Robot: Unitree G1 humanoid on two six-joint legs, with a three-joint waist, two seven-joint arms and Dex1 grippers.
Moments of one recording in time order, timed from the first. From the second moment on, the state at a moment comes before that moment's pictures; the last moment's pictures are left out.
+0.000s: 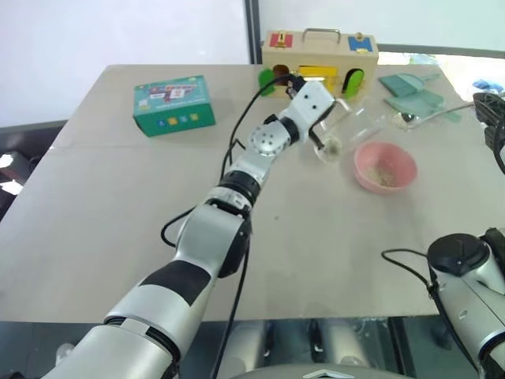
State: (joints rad) left arm -1.29 0.04 -0.09 1.25 0.15 -0.47 -0.44; right arm -0.97 -0.35 -1.22 -0.18 1.13 1.61 -0.43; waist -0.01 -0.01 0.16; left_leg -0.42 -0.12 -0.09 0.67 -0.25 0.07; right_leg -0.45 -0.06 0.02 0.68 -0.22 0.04
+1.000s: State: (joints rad) left arm -1.11 0.16 -0.01 1.13 0.08 -0.44 -0.46; right arm -0.67 -0.50 -0.54 -0.40 0.95 1.01 -0.02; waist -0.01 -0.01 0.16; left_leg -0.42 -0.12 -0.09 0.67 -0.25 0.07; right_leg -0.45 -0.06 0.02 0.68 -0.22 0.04
